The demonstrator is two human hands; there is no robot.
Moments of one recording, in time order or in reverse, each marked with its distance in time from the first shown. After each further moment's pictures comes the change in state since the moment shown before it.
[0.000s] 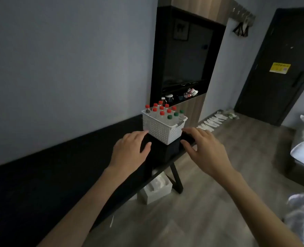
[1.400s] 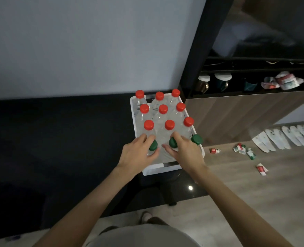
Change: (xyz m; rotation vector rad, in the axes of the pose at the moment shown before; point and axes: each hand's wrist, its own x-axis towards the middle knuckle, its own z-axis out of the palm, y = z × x) left_hand 0.379 -0.025 0.386 0.152 -0.066 -0.507; right_hand 0.386 0.352 0.379 0.355 -0.478 -0.361
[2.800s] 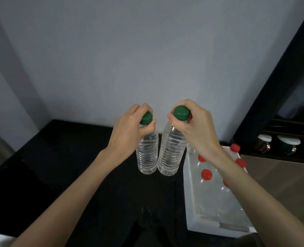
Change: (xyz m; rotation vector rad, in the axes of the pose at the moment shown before) left_hand 0.001 -0.095 -0.229 -0.139 0.497 -0.096; right_hand 0.115 -0.222 -0.103 0.687 0.170 -0.391
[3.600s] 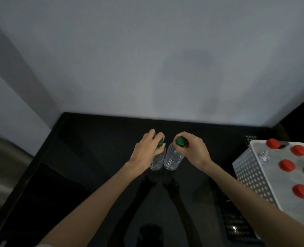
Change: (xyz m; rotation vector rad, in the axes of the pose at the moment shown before) left_hand -0.017 -0.269 0.026 0.141 -0.524 -0.121; right_hand 0.032 0.120 0.253 -0.203 -0.302 0.338
